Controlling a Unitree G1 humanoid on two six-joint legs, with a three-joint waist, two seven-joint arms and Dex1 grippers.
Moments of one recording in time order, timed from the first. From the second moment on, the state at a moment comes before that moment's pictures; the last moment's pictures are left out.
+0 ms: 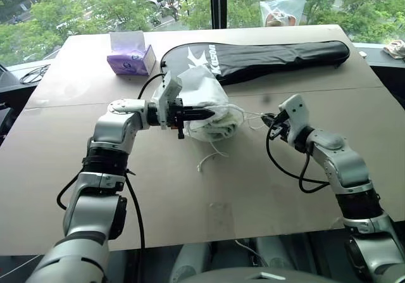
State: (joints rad) left arm -0.75 0.61 -0.02 0.30 -0.51 0.64 -1.35; right arm -0.45 -0.40 0.07 -0.16 0.21 0.63 0.51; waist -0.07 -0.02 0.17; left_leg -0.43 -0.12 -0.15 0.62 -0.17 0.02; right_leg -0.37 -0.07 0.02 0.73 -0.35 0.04
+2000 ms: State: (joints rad) left arm -0.88 0.71 0.21 0.55 -0.17 -0.20 -0.62; right arm -0.71 -0.64 -0.18 -0.27 0.31 0.73 0.46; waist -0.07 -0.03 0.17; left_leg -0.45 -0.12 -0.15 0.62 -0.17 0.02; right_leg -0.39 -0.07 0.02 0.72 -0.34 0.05
